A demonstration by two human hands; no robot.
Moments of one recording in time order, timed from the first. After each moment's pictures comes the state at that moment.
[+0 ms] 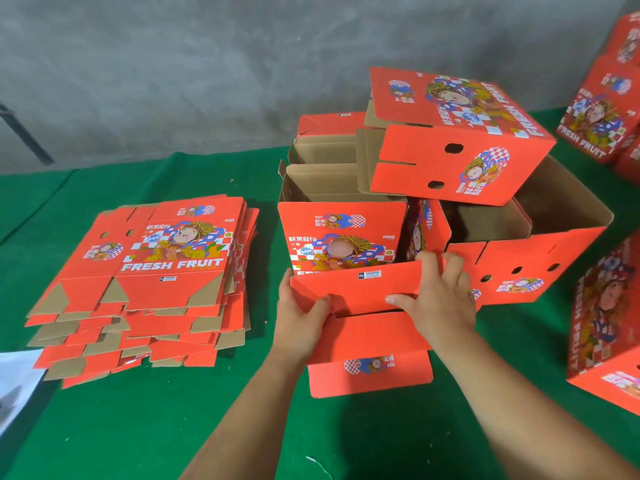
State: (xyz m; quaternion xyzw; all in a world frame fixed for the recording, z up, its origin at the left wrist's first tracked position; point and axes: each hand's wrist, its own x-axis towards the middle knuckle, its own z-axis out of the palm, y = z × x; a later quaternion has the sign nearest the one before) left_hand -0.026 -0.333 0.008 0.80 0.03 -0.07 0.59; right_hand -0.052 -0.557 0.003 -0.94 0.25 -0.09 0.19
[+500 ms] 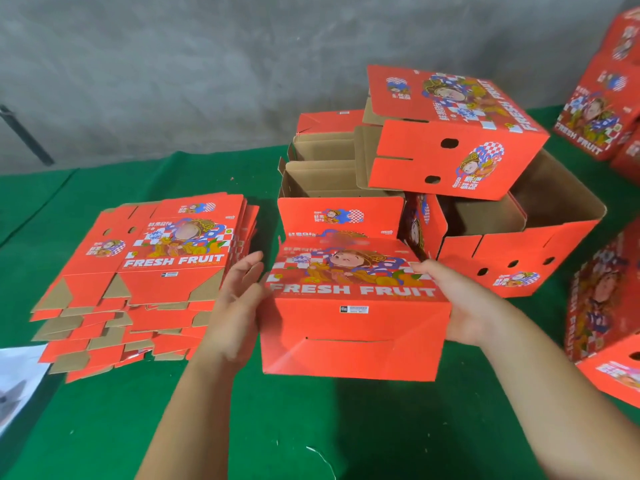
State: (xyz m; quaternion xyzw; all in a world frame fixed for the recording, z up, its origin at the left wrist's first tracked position) left_hand -0.017 -0.259 0.032 0.61 0.03 -0.07 0.79; right_hand -0.078 -0.574 0.057 -0.55 0.34 0.18 0.75
